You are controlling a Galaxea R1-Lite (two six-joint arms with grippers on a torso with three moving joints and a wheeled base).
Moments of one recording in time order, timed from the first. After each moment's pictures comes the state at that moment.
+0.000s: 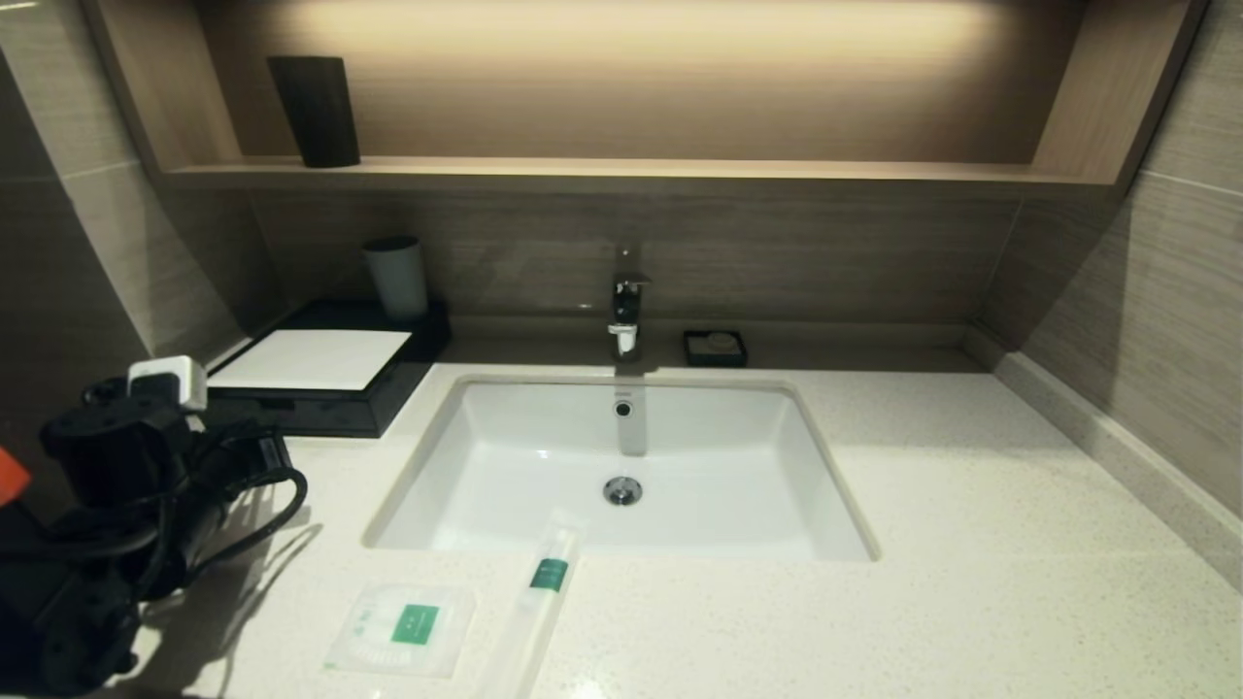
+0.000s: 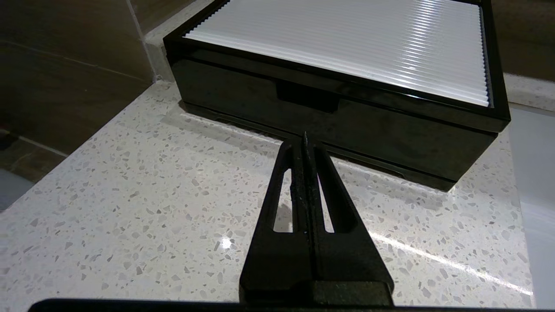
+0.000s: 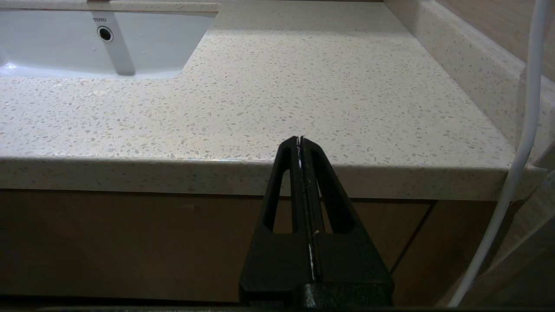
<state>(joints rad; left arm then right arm) 0.07 1.88 -0.40 -1.34 0.25 -0.03 0.00 0.00 0.00 0.00 0.00 -0.01</state>
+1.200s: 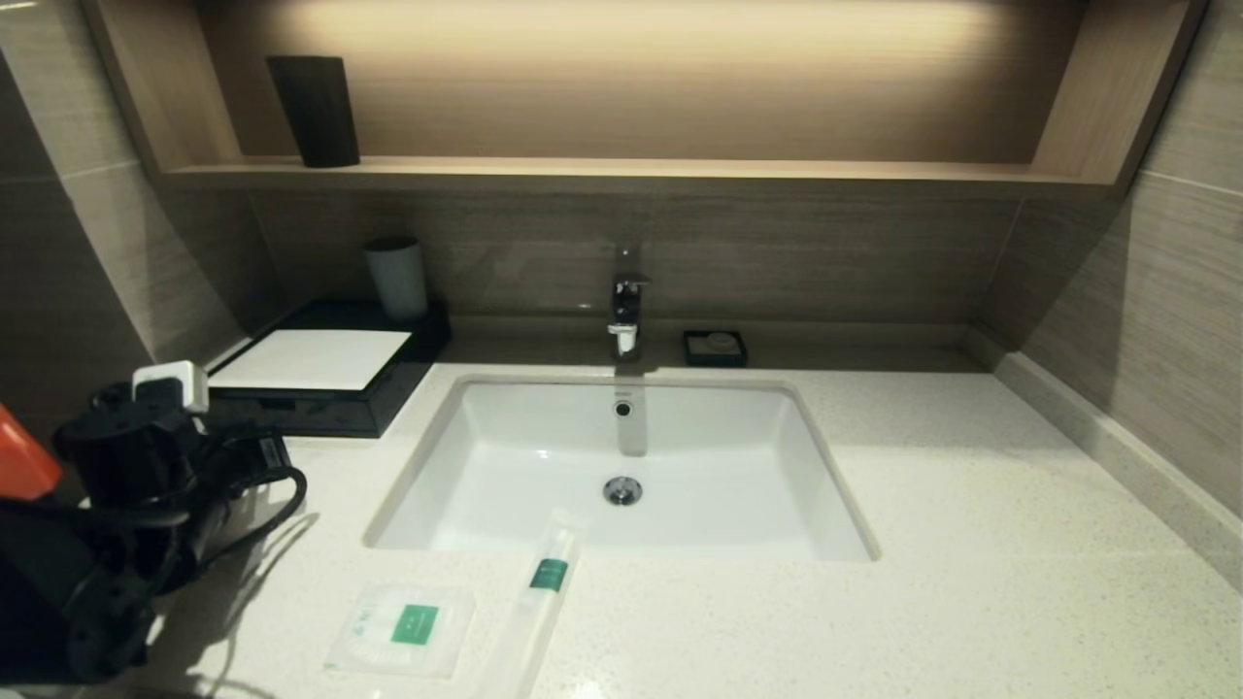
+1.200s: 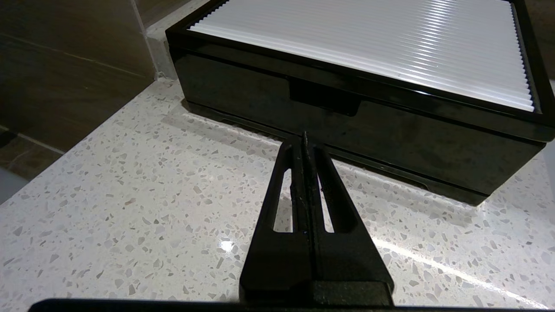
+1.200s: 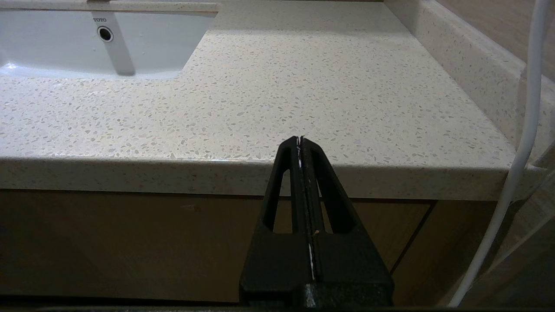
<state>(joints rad) 0.09 1.96 -0.42 -1.40 0.25 -0.04 0.00 0.00 0.00 0.00 0.00 -0.01</state>
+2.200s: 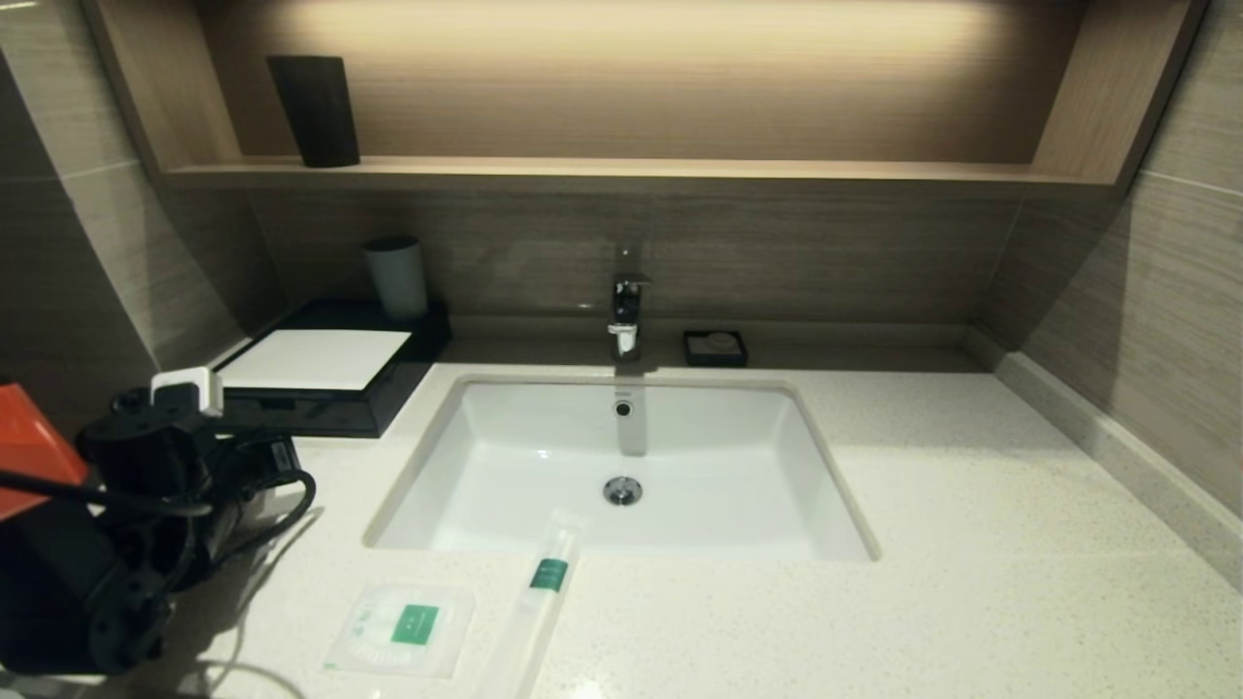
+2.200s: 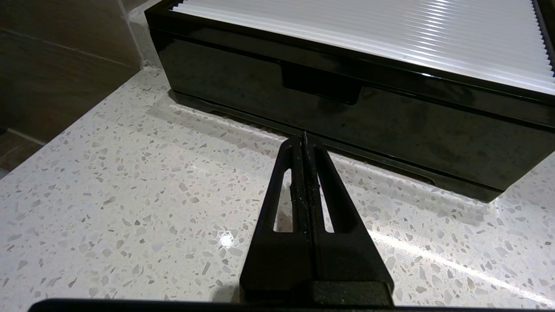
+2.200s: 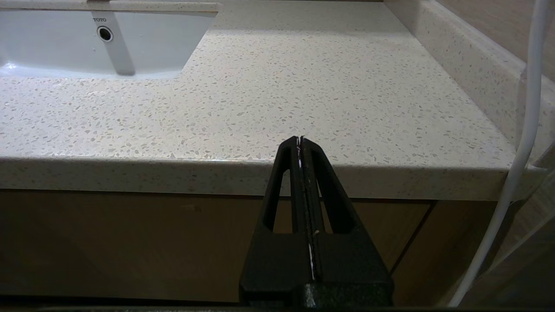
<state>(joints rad) 0.09 2.01 -0.45 -1.40 0.25 -0.04 0.00 0.00 0.00 0.00 0.00 -0.01</state>
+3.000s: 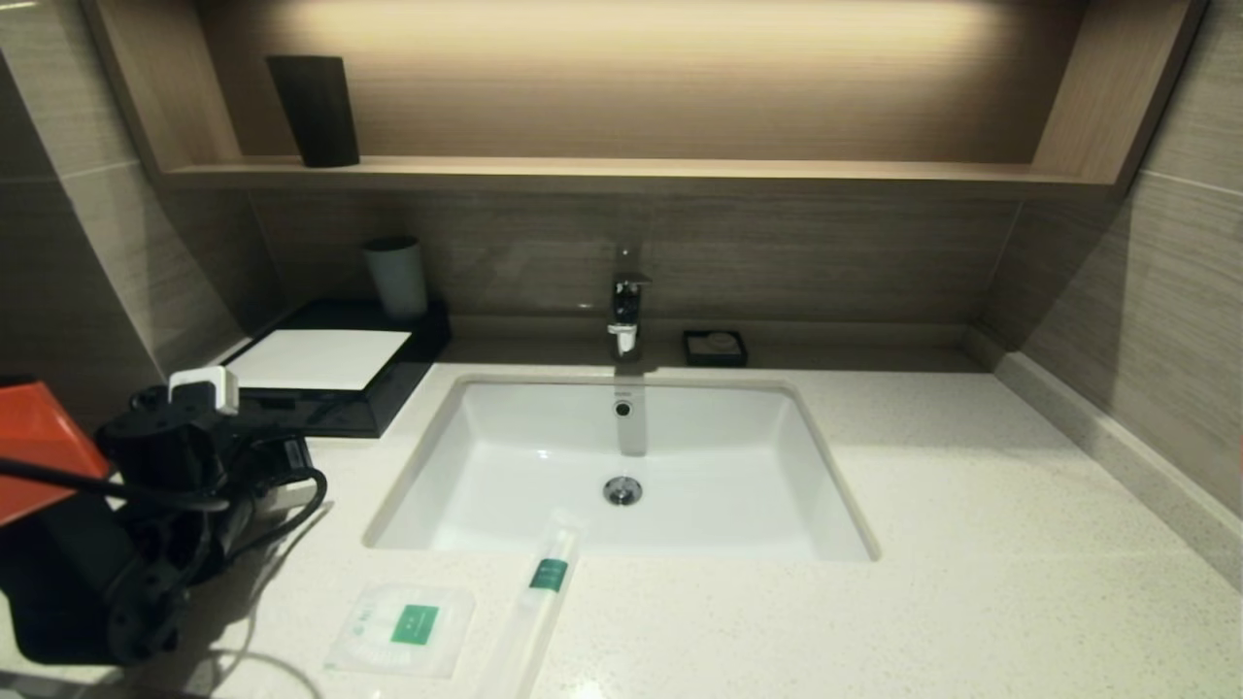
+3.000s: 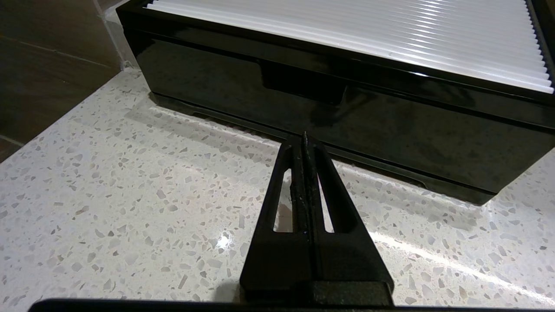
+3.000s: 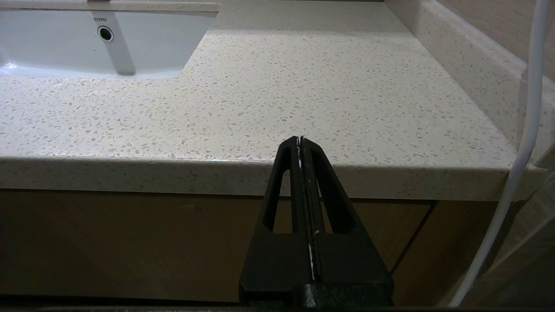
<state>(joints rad) 0.07 2.04 -0.48 -1.40 0.24 -0.03 0.00 0.00 0.00 0.00 0.00 -0.01</state>
